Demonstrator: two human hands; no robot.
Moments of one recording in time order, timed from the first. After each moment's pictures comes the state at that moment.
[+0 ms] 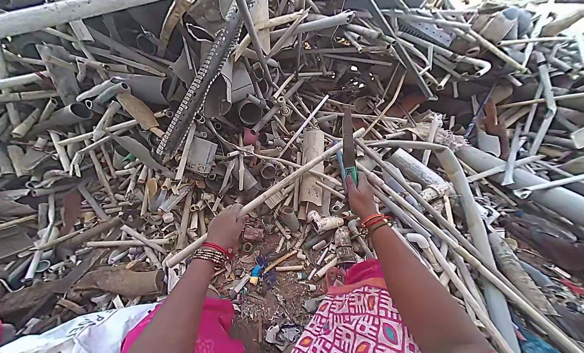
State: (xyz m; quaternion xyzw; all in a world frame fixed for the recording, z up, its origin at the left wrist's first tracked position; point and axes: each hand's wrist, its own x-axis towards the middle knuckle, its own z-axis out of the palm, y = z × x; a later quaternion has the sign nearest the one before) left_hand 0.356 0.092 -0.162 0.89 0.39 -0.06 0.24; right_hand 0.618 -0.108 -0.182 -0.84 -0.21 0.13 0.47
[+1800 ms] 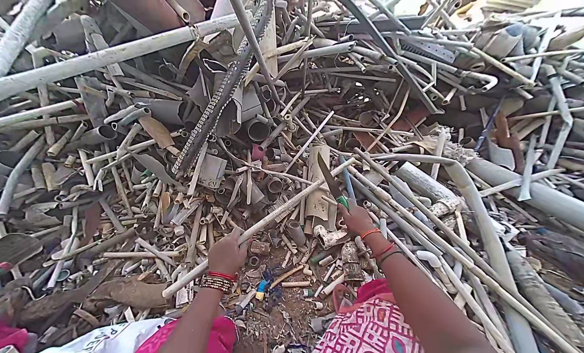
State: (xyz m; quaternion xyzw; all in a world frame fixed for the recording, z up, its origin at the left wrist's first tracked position) left_hand 0.338 0.080 -0.168 0.87 0.45 -0.01 0.18; right_hand 0.636 -0.095 -0.193 -0.90 -0.32 0.23 0.19
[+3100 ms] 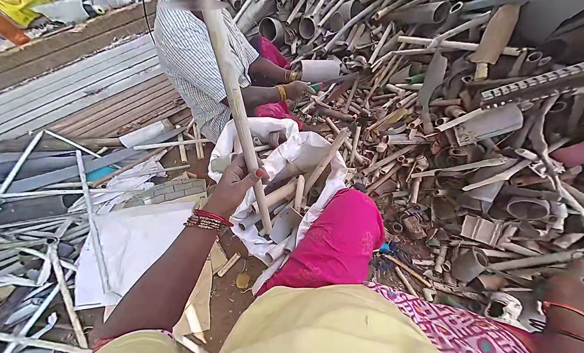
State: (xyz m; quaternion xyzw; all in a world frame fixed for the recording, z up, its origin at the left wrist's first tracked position) left_hand -0.066 -0.071 -0.104 0.50 0.58 0.53 0.38; right_hand 0.534 0.011 -0.254 -0.84 -0.35 0.18 0.36
